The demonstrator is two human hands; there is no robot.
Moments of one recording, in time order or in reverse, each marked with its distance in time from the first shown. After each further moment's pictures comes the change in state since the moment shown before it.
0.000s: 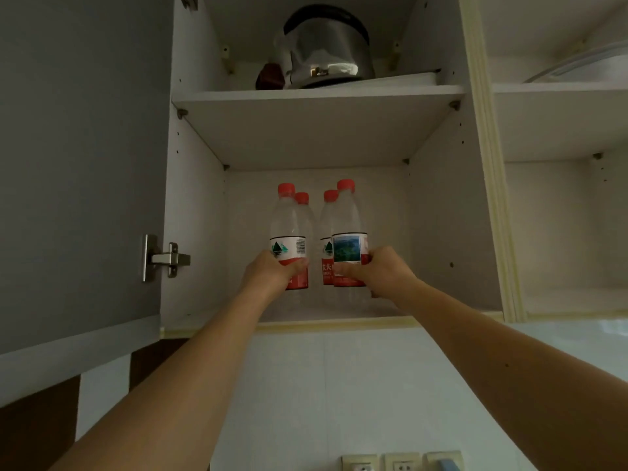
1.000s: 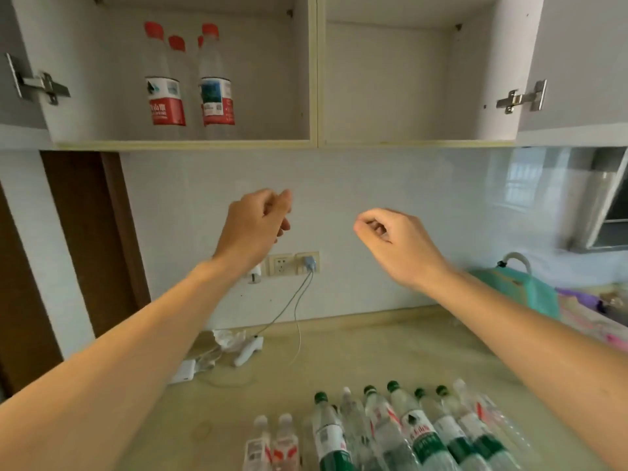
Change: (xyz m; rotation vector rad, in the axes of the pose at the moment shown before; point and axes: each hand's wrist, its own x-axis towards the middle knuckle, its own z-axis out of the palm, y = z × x) left_hand -0.355 0.090 0.122 -0.123 -0.135 0.188; right_hand -0.351 0.138 -0.212 -0.287 0.047 -0.159
